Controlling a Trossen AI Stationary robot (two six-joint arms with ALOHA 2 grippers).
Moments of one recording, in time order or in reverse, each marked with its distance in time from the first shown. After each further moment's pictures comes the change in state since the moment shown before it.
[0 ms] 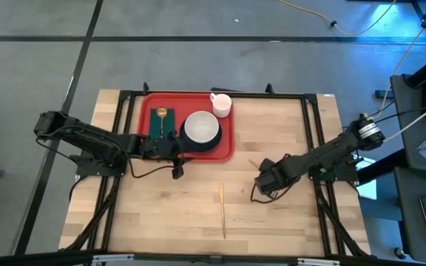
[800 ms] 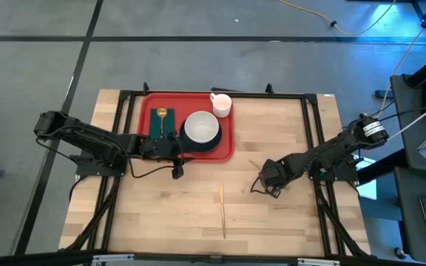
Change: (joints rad) left arm 0.000 0.000 0.000 0.003 0.003 0.002; right arm -0.069 -0.033 -0.287 0.344 -0.113 -0.080
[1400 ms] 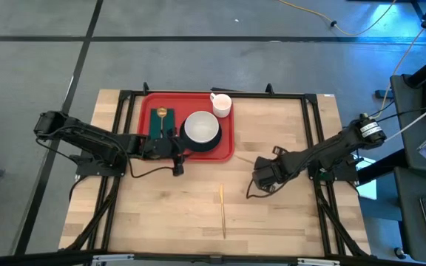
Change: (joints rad) left arm 0.000 0.000 0.001 0.001 -0.116 0.163; right arm 0.002 0.010 0.241 -0.183 0.310 -0.264
